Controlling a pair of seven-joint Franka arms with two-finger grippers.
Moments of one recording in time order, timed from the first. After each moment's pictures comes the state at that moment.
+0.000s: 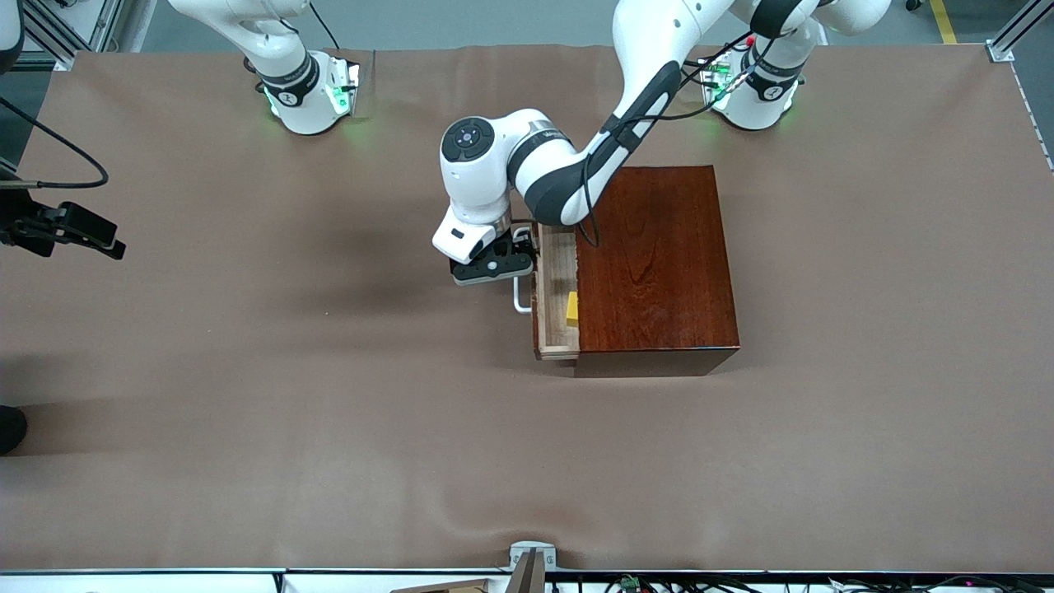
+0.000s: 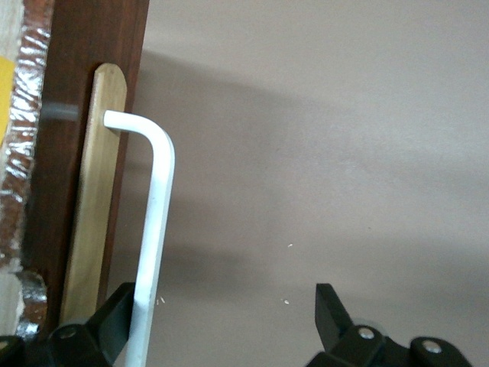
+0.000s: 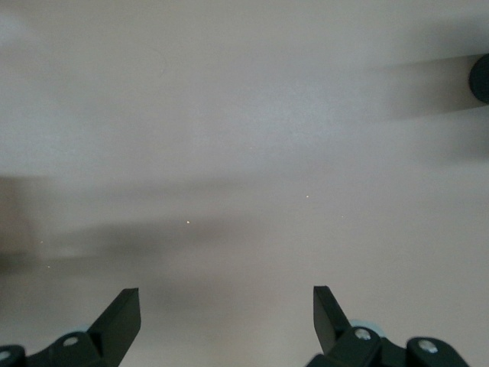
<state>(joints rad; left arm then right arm) -0.85 0.77 -0.11 -1.28 0.21 2.13 -1.21 -0.02 0.08 -0.03 -1.49 0.02 1.57 0.01</state>
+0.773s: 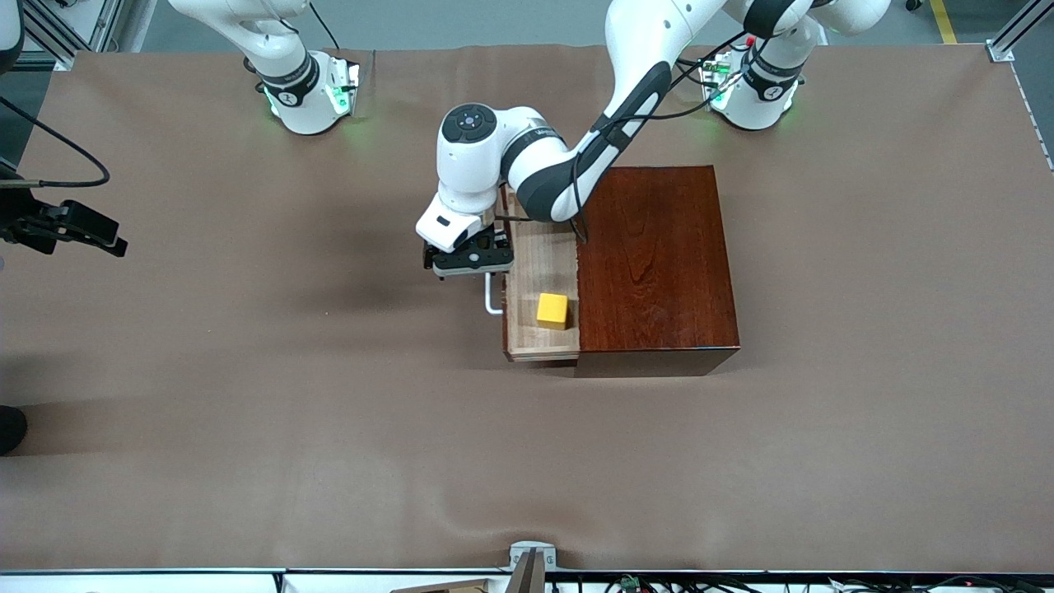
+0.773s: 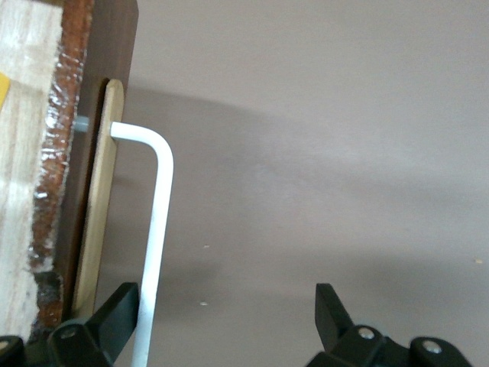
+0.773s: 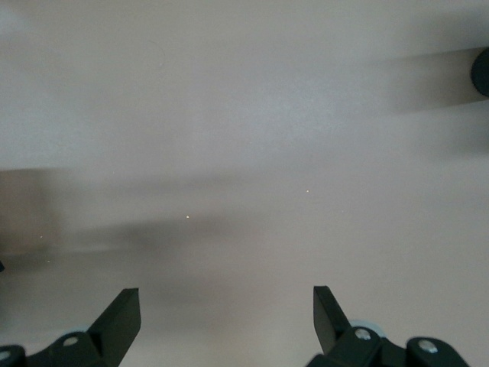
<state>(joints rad) -0.88 0.79 -0.11 -1.29 0.21 2.34 -1.24 -0.02 0.08 -0.03 -1.49 0.02 1.56 0.01</state>
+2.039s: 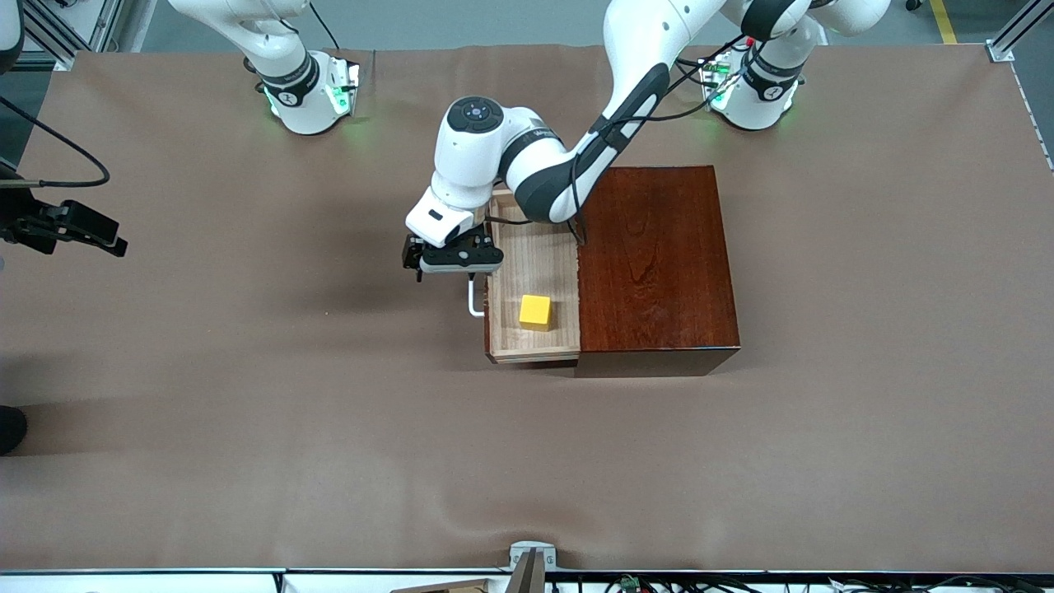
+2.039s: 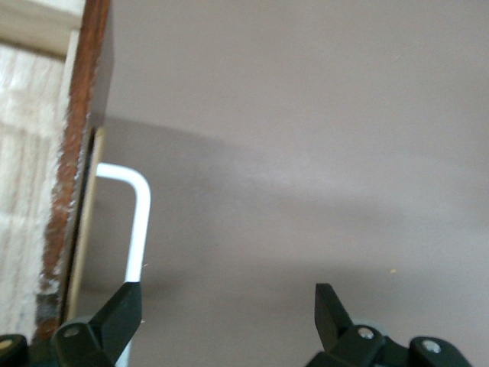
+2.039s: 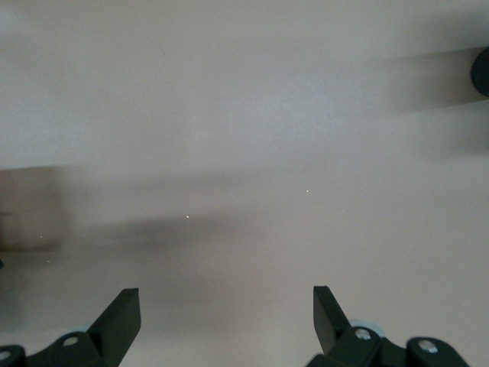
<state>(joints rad) -0.87 0.79 -0.11 -1.25 0.19 2.46 -1.24 -0.02 0.08 -0.03 -1.49 0.02 1.55 0.01</state>
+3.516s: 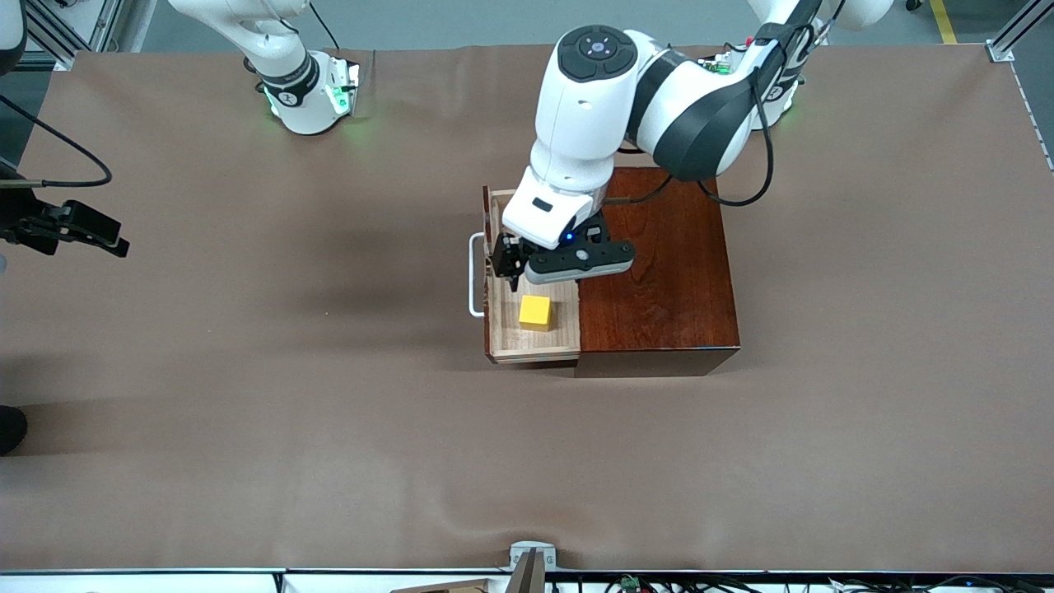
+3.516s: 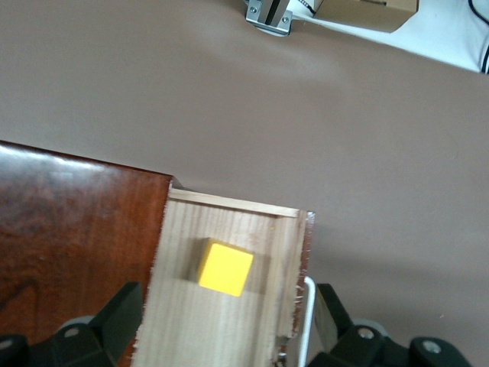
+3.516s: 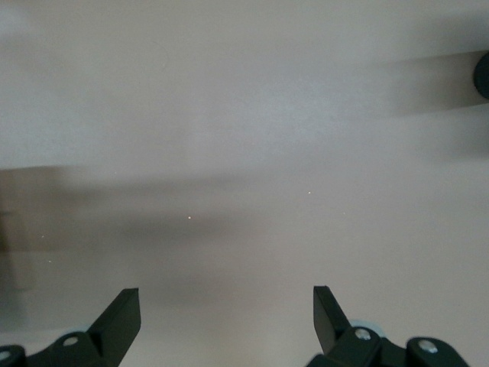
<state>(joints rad) -0.65 0.46 -0.11 -1.30 0.12 2.02 -0.96 -0.02 0.08 -0.02 -1.49 0.02 1.56 0.01</state>
